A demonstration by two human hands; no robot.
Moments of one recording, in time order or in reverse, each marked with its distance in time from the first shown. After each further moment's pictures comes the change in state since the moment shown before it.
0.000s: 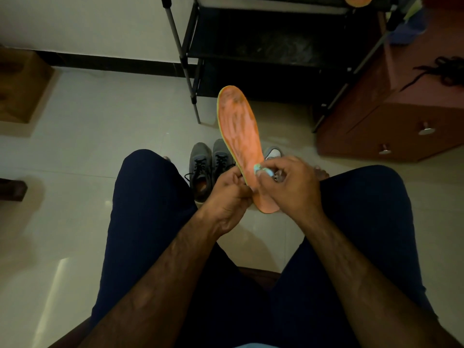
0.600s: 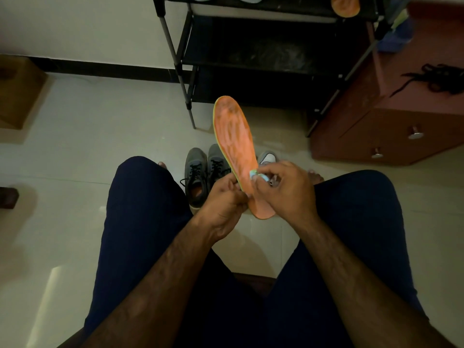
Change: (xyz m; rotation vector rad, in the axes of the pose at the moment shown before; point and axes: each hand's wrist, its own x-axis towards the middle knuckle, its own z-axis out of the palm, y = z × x) left_hand 0.003 -0.002 -0.002 0.035 -0.045 -0.003; right_hand 0.002 0.002 -0.002 -0.010 -0.019 0.024
